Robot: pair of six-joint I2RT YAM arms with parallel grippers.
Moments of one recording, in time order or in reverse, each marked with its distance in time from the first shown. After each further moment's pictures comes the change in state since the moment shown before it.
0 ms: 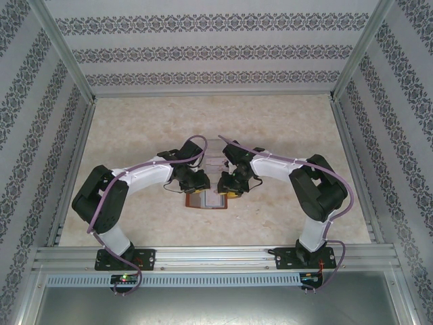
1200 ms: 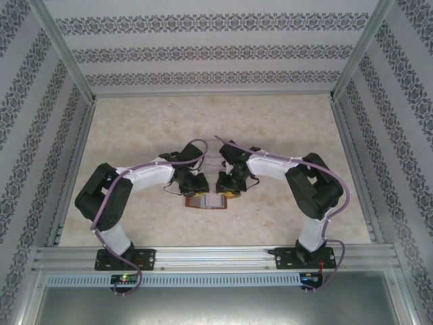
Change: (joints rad) left arm 0.000 0.033 -0.024 0.006 0.022 -0.002; right arm 0.019 0.037 0.032 -0.003 0.012 0.003
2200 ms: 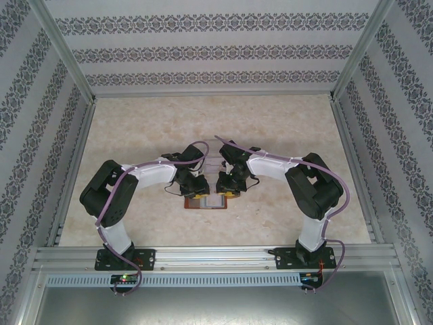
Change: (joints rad) left arm 0.006 0.047 0.005 0.004 0.028 0.019; right arm 0.000 0.000 -0.001 0.000 0.000 0.000
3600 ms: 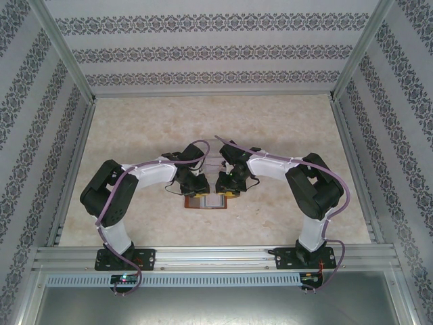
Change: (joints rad) left arm 0.000 0.003 0.008 0.006 -0.007 0.011; right arm -0.002 -0.003 -0.008 0.012 -0.002 0.000
